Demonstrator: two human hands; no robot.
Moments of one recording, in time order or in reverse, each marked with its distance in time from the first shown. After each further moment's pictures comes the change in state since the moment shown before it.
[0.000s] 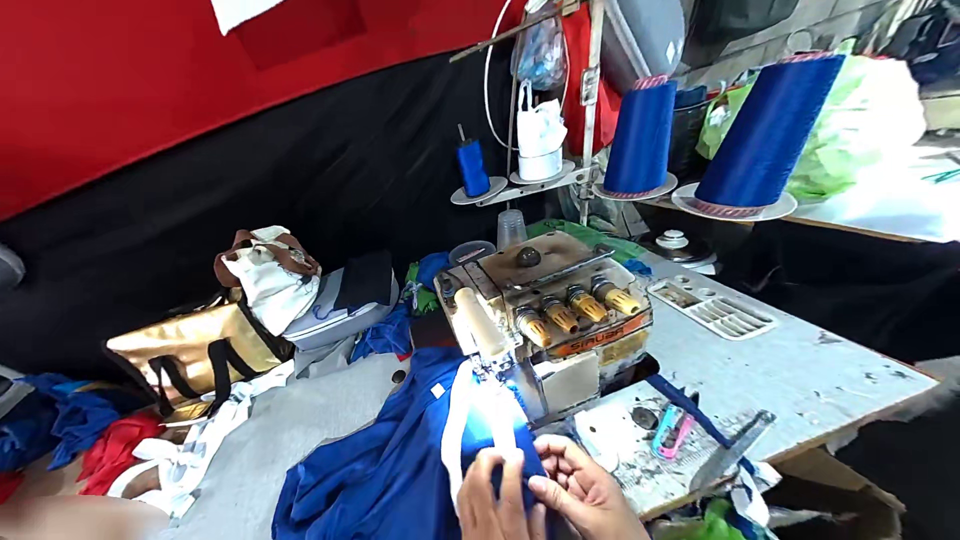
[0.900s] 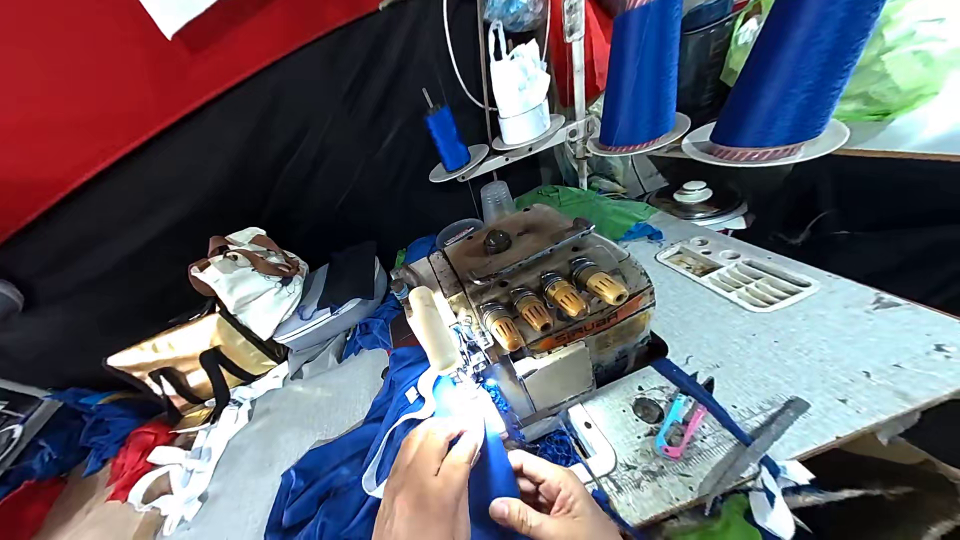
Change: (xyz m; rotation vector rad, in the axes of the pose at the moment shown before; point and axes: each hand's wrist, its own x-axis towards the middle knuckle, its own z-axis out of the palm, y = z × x) left_hand 0.065 -0.020 -0.041 0.228 -0.146 0.198; right_hand 0.007 -0.004 0.004 0.221 -0.204 0.047
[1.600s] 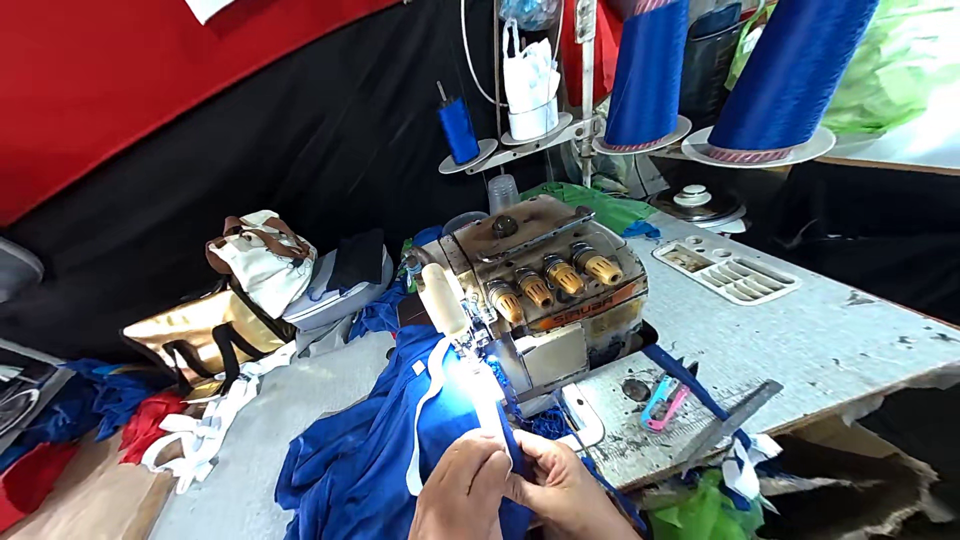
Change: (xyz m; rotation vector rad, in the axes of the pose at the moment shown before) left_hand -0.029 0.035 0.003 -0.200 0.027 0.025; right_hand -0.004 0.016 -0.007 -0.074 -0.037 -0.093
